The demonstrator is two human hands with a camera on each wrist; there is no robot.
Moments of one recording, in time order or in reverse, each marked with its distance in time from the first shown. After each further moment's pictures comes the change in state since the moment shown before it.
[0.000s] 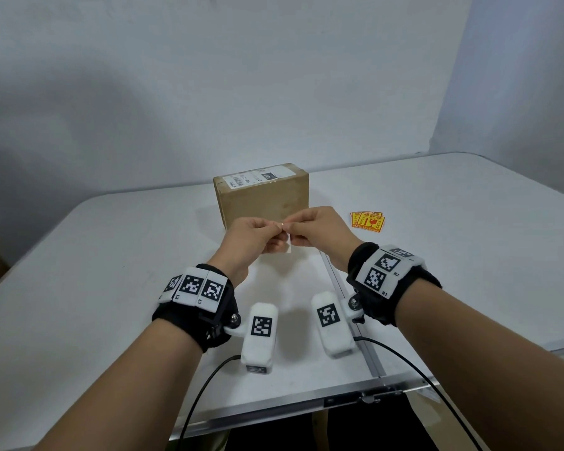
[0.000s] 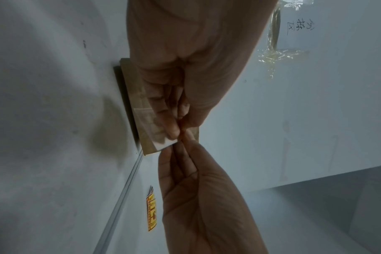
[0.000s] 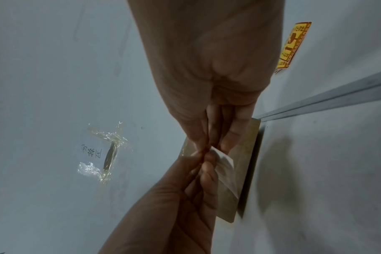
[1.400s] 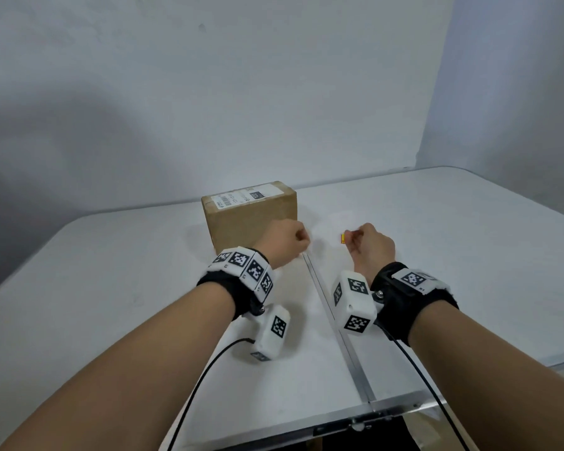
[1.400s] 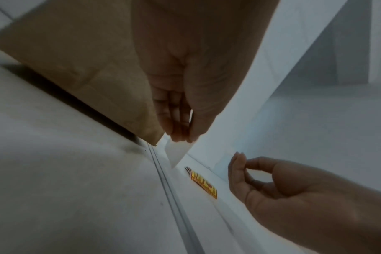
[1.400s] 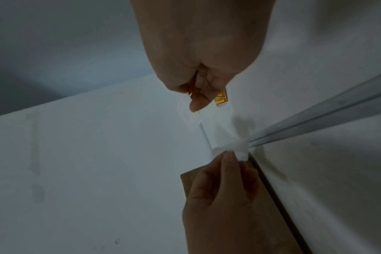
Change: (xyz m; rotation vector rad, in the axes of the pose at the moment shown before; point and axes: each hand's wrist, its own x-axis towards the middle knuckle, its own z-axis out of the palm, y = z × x) left_hand 0.042 0.021 0.055 0.909 -0.202 0.290; right_hand 0.010 0.019 -0.070 0.879 0.681 0.211
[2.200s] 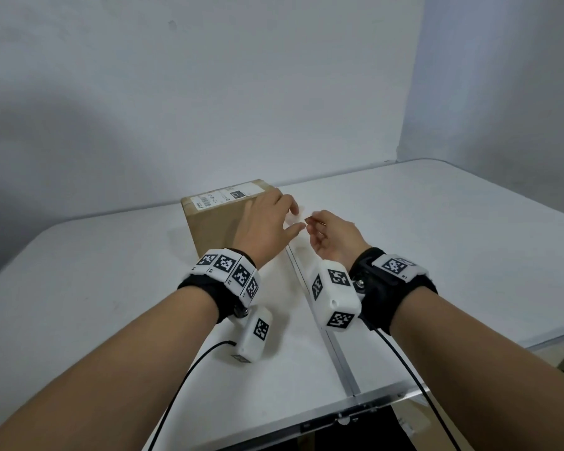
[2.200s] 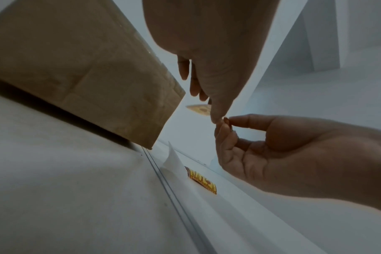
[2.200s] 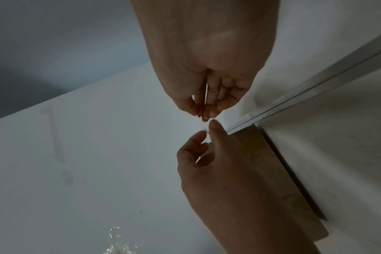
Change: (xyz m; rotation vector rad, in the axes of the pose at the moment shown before) left_hand 0.014 -0.003 0.006 0.315 0.441 0.326; right_hand -0.028 -0.008 0.017 -0.228 -0.278 0.138
